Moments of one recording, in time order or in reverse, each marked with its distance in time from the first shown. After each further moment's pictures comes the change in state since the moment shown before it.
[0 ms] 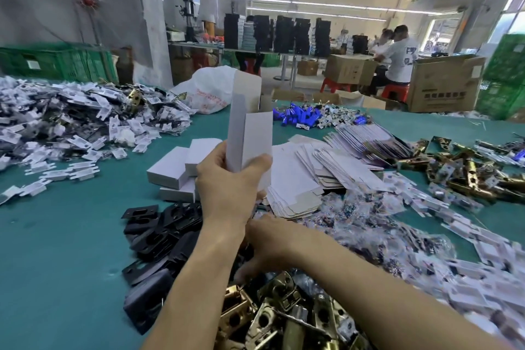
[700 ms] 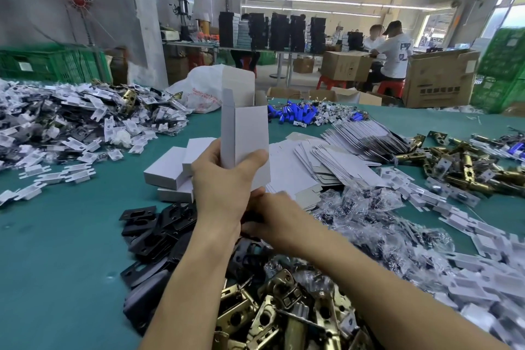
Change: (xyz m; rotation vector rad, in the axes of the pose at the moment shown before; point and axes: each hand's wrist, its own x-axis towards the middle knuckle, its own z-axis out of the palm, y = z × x) left_hand 0.005 0.000 -0.002 -0.053 -0.020 -0.016; right_hand -0.004 0.010 -0.005 0.293 0.389 0.012
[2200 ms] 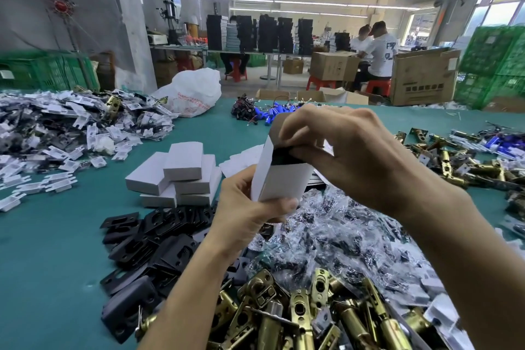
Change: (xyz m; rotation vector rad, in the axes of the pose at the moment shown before) left_hand -0.028 -0.022 0.015 -0.069 -0.588 -0.034; right_hand -0.066 -0.016 -0.143 -0.259 0.428 -0.430
